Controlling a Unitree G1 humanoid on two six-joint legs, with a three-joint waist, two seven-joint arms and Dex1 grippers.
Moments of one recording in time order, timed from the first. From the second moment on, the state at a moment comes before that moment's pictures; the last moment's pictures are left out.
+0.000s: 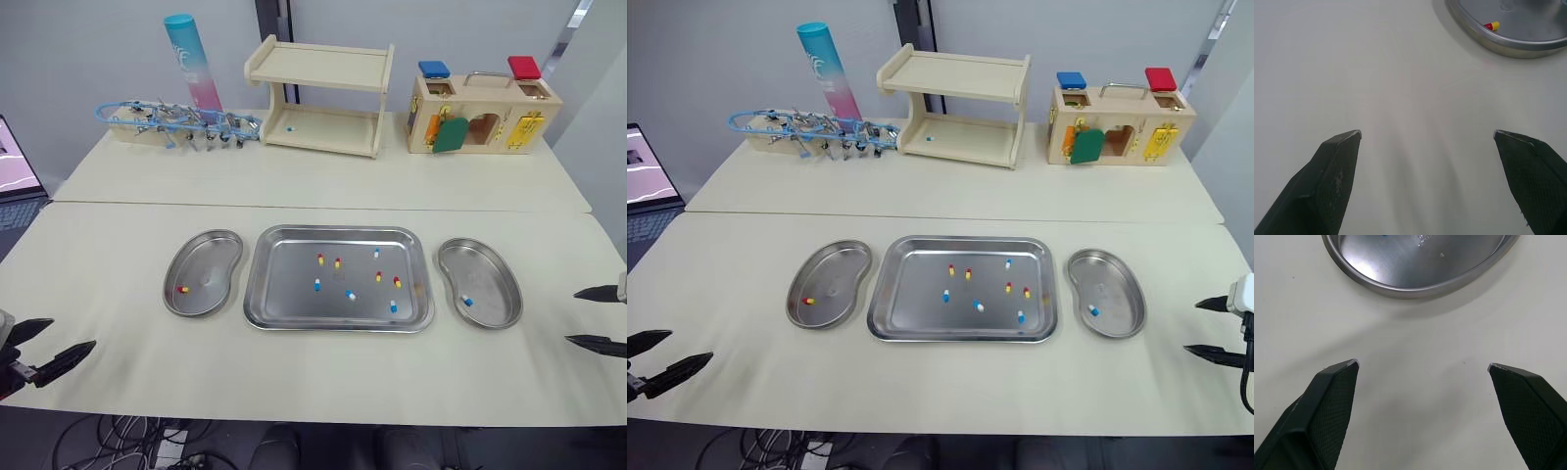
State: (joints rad) left arm 0.34 0.95 0.73 0.21 -0.42 0.22 -1.08; right arm -0.01 -1.19 -0.34 0.36 0.22 -0.03 1.42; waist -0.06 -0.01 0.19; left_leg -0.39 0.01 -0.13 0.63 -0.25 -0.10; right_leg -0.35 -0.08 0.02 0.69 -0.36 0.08
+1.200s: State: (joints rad) left arm 0.28 0.95 0.63 -0.37 -0.68 0.48 -1.21; right arm -0.57 -0.79 0.25 -0.27 0.31 0.50 1.21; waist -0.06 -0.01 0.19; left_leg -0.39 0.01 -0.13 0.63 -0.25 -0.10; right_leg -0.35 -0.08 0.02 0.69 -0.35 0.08
